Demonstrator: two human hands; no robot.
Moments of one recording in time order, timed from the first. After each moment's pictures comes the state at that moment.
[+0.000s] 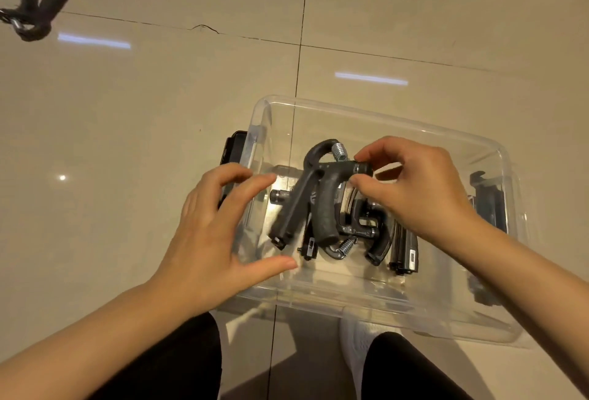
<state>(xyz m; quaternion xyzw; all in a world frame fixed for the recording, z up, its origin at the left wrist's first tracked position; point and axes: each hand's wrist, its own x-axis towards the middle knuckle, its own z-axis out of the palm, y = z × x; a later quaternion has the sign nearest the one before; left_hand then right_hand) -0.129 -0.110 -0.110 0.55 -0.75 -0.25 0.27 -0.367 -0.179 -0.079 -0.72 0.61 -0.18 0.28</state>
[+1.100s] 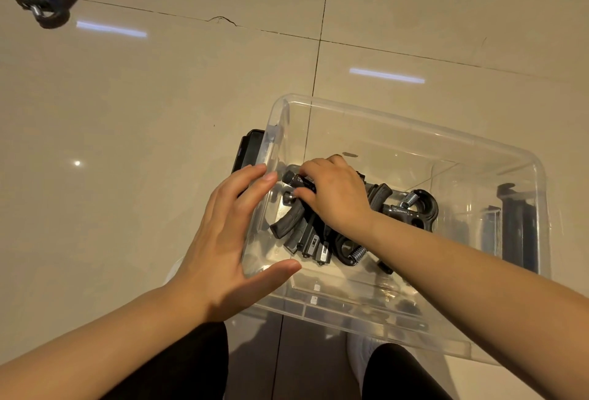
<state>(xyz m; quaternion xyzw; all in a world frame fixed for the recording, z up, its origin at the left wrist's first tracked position) -0.127 -0.105 -0.128 0.53 -0.73 -0.31 0.30 -0.300 -0.206 -0.197 -0.83 0.53 -0.02 0.18</state>
